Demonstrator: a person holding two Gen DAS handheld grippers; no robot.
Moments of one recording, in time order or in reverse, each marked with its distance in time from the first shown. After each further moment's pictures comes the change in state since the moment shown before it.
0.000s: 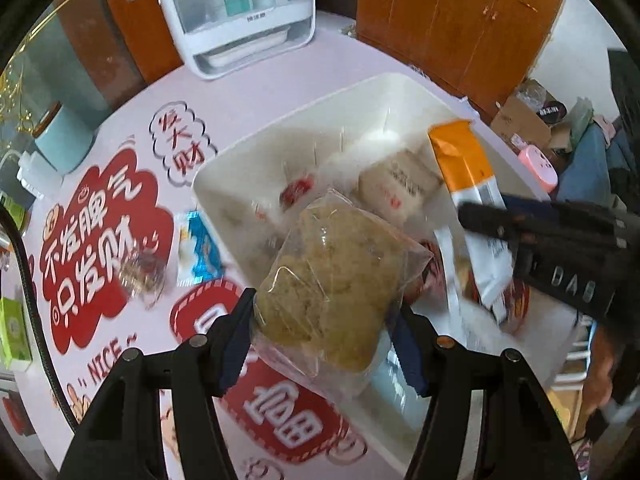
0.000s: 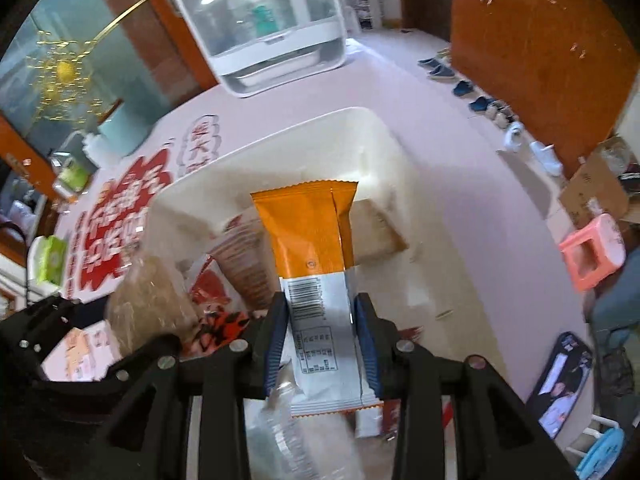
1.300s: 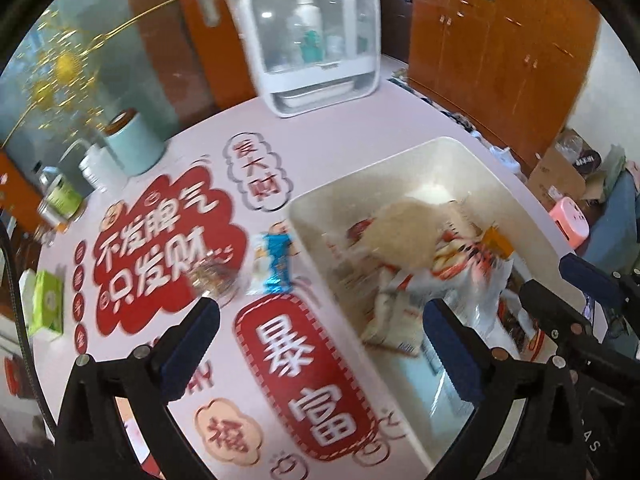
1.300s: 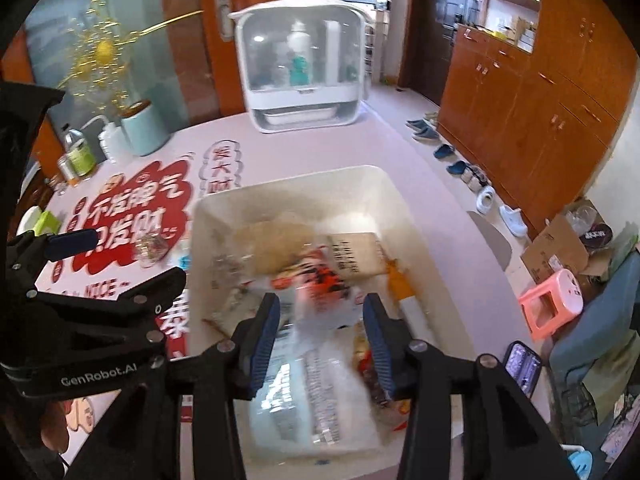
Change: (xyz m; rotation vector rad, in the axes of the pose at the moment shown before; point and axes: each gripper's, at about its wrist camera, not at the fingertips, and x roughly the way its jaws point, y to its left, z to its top) left arm -0.062 0.044 -0.024 -0.127 -0.144 0.144; right arm -0.074 0.067 -0.035 -0.146 -0.178 -0.109
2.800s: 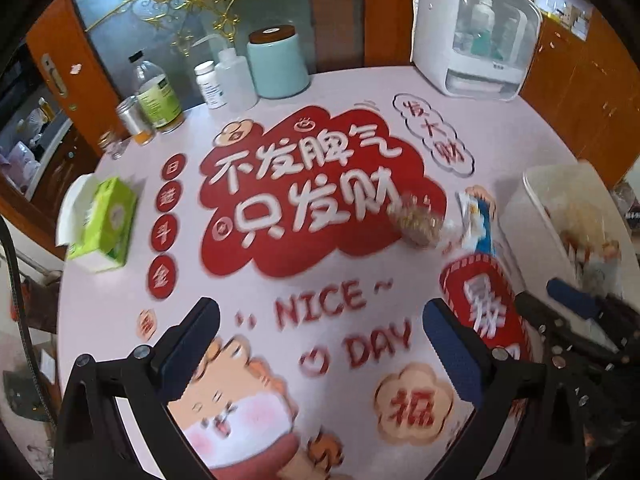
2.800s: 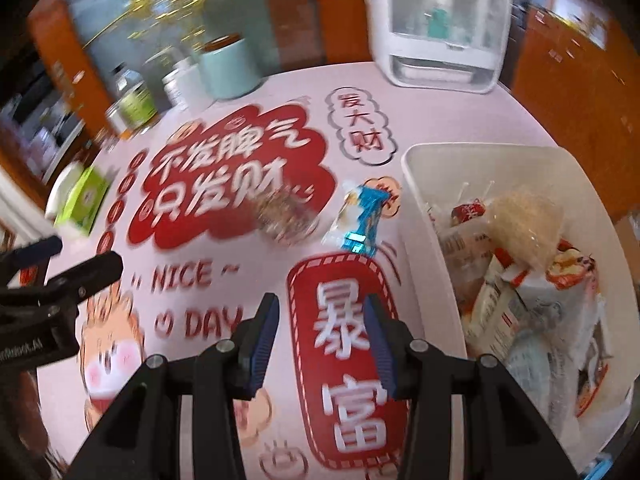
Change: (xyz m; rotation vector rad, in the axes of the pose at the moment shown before) left arm 0.026 0.222 -0.059 -0.233 0.057 0.109; right arm 0.082 0.170 0.003 -0.023 0.124 0.157
